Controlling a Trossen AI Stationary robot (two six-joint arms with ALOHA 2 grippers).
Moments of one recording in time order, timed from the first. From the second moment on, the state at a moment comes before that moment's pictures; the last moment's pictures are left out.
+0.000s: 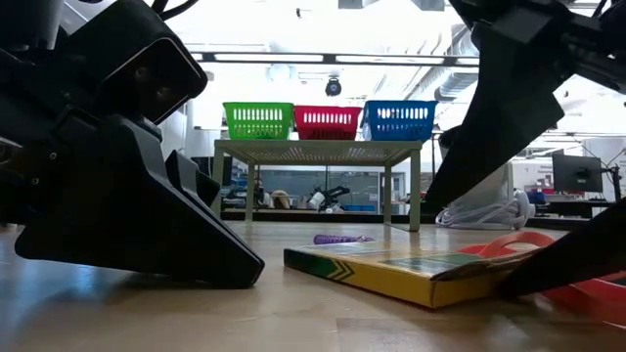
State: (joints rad) left arm -0.66 2.10 0.78 0.90 -0.40 -0.42; right arm 0.78 2.23 1.52 -0.66 0.82 0.15
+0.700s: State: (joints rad) left arm -0.66 2.10 0.78 0.90 -0.38 -0.38; right arm 0.80 2.23 1.52 -0.64 0.71 0.31
